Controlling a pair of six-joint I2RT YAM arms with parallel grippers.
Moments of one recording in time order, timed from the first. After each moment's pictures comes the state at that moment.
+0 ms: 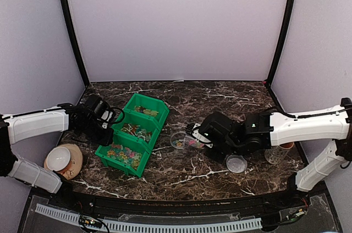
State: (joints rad) left arm -0.48 1.28 0.78 -0.66 -0.04 -0.25; right arm 1.21 1.44 1.03 -0.63 0.48 -0.04
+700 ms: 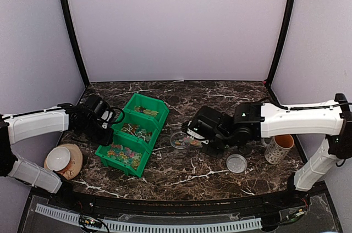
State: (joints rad) left arm -0.48 1.28 0.78 -0.66 -0.04 -0.25; right arm 1.21 1.54 1.22 -0.85 0.50 -0.06
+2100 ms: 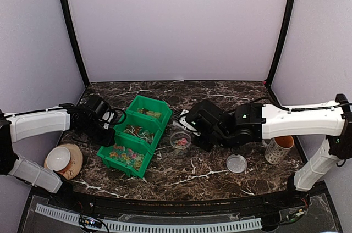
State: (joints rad) left arm -0.48 1.30 0.78 -0.66 0.01 -0.25; right arm 1.24 1.54 1.23 -0.65 0.61 -0.09
